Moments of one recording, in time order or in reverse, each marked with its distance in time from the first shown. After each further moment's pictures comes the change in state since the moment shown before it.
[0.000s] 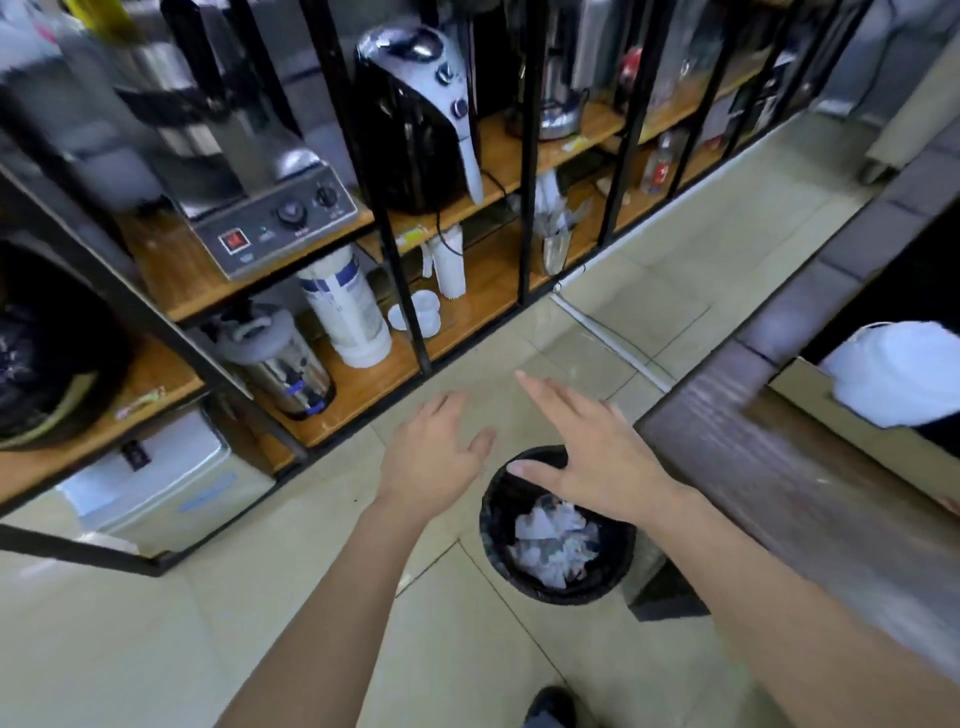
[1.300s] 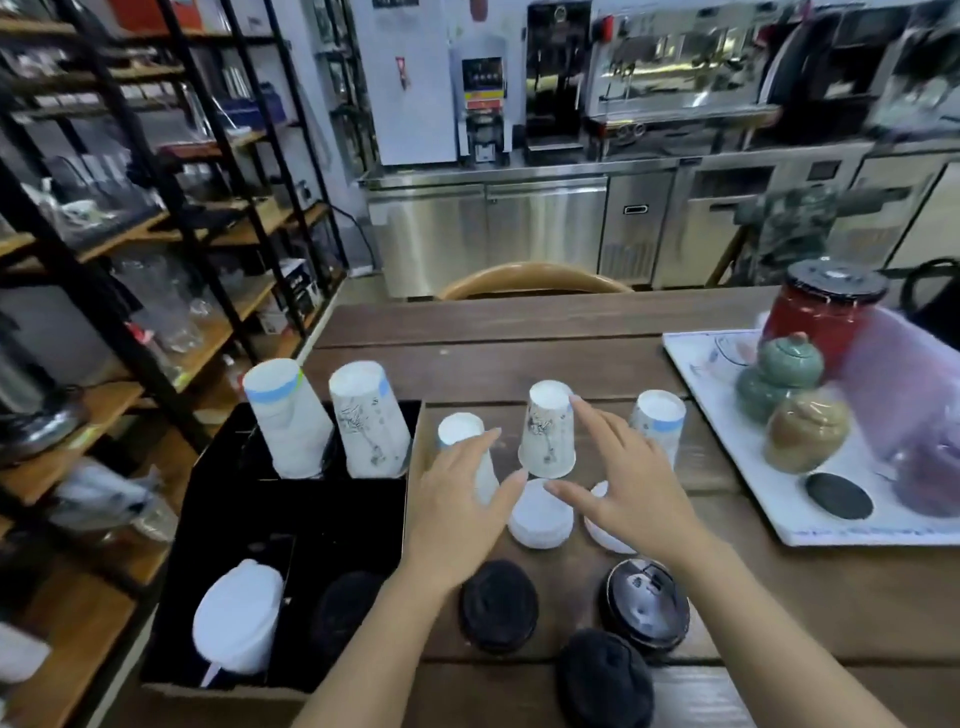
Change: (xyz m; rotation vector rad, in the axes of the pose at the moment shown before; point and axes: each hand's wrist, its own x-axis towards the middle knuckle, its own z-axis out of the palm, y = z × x) left_hand -0.034 0.577 0.192 -0.380 -0.348 0.800; right_hand -0.414 0.313 -0.283 -0.075 0.795 0.754
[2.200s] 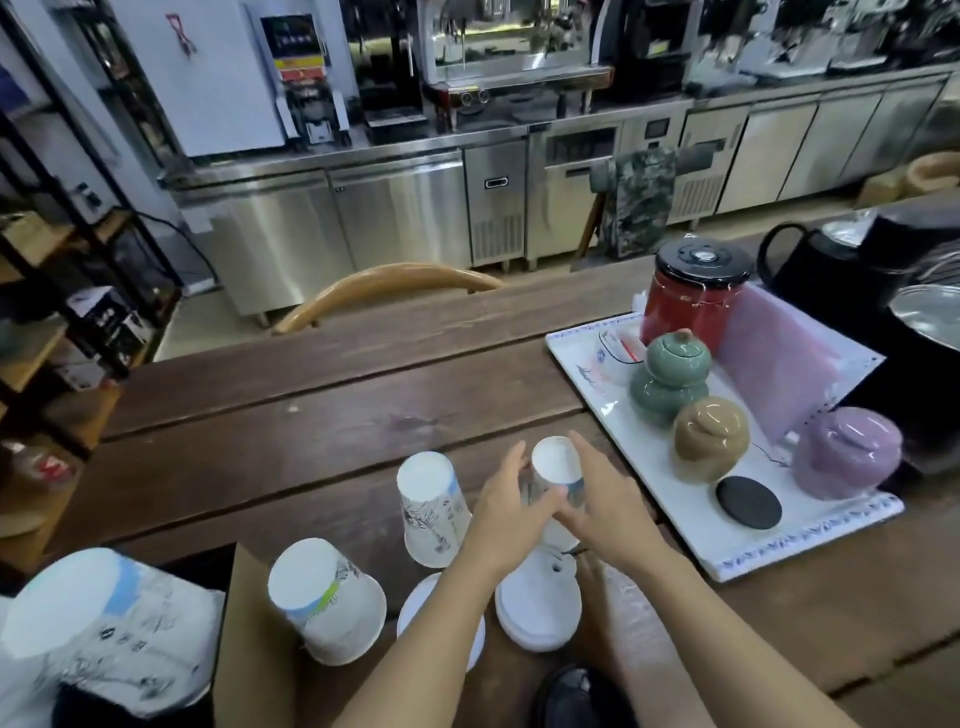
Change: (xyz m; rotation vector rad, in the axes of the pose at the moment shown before) left_hand 0.146 0.021 0.172 -0.333 -0.561 -0.145; right_hand 0.055 0.141 0.009 0.070 -0.026 0.547
